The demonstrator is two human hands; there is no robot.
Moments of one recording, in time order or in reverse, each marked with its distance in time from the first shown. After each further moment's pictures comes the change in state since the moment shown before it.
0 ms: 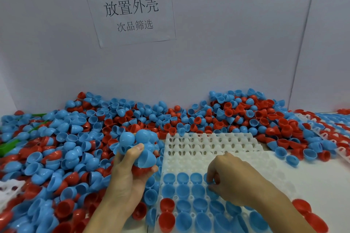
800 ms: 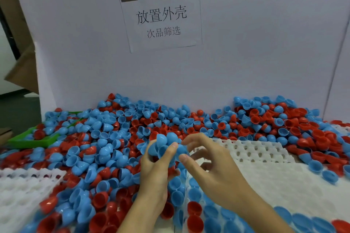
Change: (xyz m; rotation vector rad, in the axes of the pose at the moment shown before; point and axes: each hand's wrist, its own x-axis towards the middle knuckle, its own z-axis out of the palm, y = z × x) left_hand 0.007 -0.004 -0.005 0.238 0.144 0.101; right_hand 0.012 -0.083 0.007 0.860 0.371 -0.450
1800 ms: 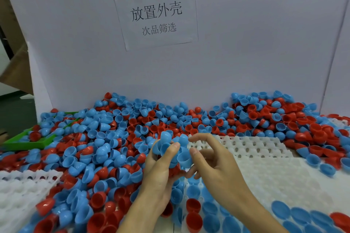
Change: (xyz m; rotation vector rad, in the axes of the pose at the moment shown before) left_hand -0.001 -0.004 0.000 -0.038 -0.141 -0.119; right_hand -0.008 0.004 0.007 0.200 0.123 0.156
